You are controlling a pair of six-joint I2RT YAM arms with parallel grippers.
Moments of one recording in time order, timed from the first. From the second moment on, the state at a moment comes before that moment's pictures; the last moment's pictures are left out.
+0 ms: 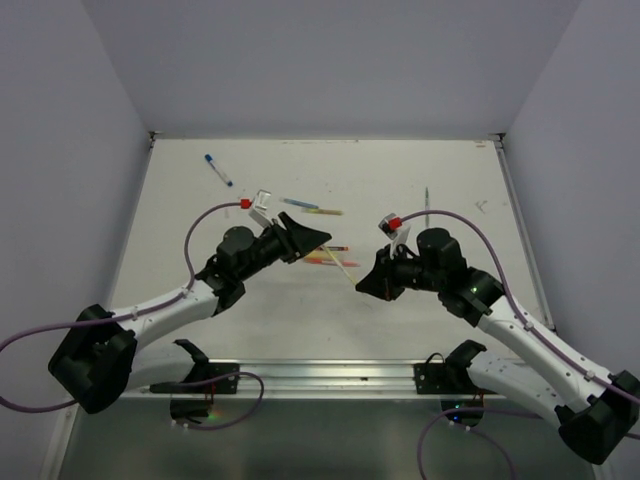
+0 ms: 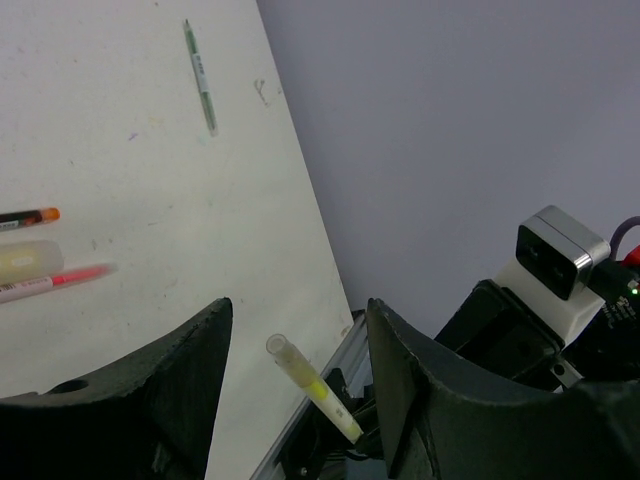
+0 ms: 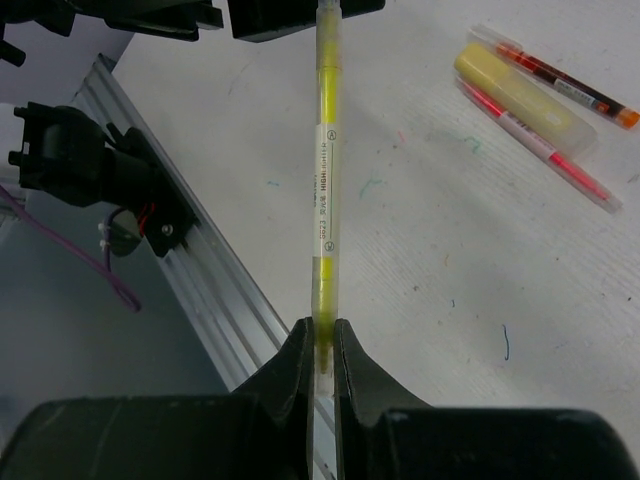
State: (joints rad) left arm -0.65 1.18 0.52 0.58 0.22 -1.08; right arm 0.65 0.85 0.71 -0.40 -0.43 0.37
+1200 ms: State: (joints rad) left arm -0.67 1.26 0.54 0.69 0.25 -1.15; right arm 0.66 0.91 0.70 -0.31 -0.41 0.36
